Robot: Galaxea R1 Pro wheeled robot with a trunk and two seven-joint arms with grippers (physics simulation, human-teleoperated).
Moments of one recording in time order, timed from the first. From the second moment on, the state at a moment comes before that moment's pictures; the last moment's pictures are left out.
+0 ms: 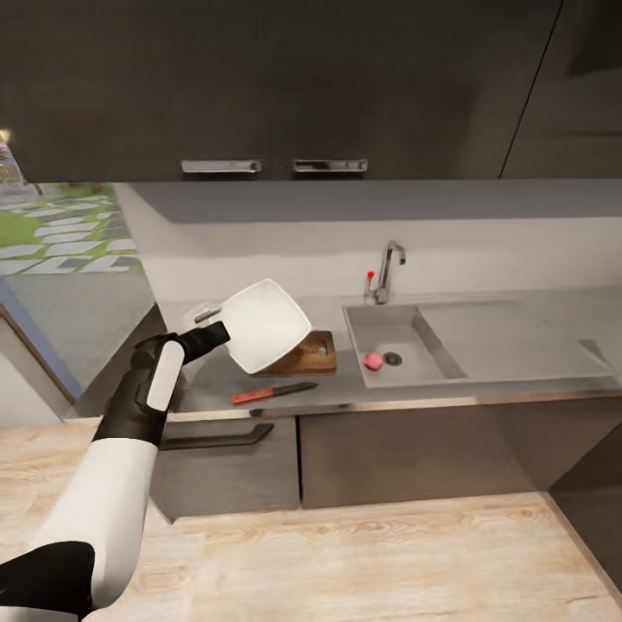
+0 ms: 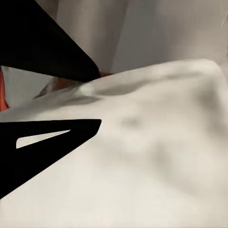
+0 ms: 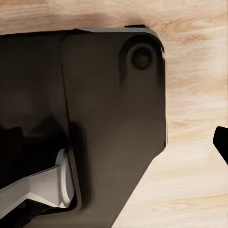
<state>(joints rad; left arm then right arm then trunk) -0.94 -0.02 0.11 -1.09 0.44 0.71 0.10 -0.09 0.12 0.15 -0.03 -0.19 -0.20 -0.15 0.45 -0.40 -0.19</state>
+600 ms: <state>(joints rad) -0.94 0.06 0.24 -1.00 0.43 0.71 0.10 -0.09 0.12 0.15 -0.03 -0.19 -0.20 -0.15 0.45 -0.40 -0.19</state>
